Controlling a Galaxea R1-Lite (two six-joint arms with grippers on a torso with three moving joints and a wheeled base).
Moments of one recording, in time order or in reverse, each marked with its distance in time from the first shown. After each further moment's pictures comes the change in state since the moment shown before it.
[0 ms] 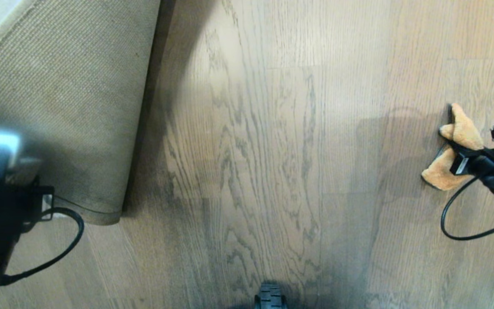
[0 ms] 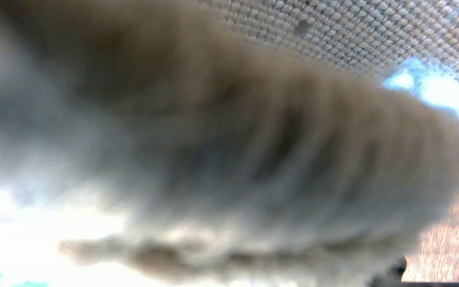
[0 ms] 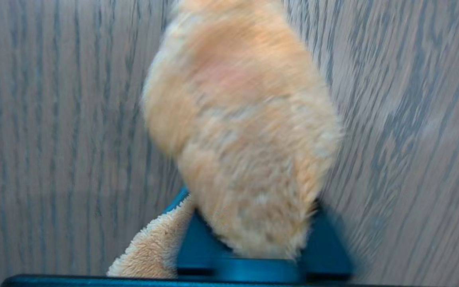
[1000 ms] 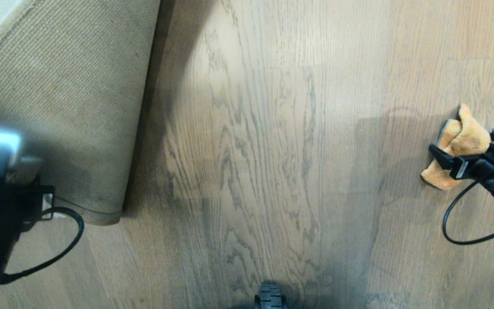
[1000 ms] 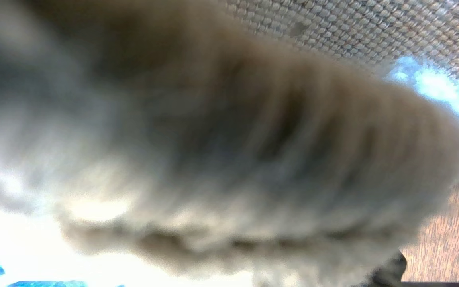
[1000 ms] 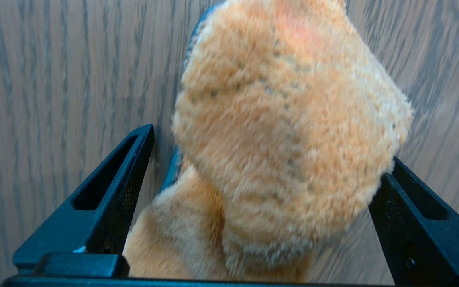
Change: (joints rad) left arm 0.002 -0.001 -0.019 0.040 -0.001 -0.005; right arm 0.001 -0.018 0.011 0.040 0.001 -0.001
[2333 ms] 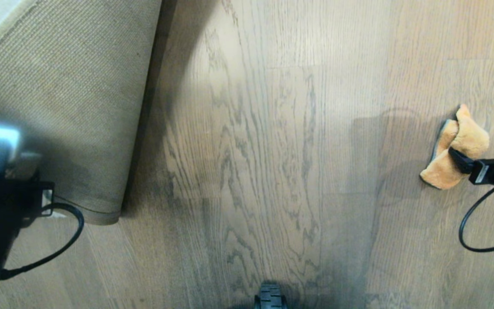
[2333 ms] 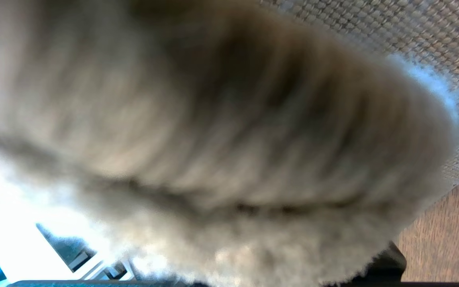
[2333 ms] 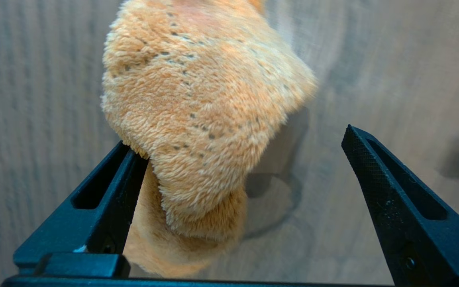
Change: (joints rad) left arm -0.002 0.000 -0.018 -0.001 -0.003 0.014; right arm -0.070 -0.085 0.089 0.018 -0.018 -0.004
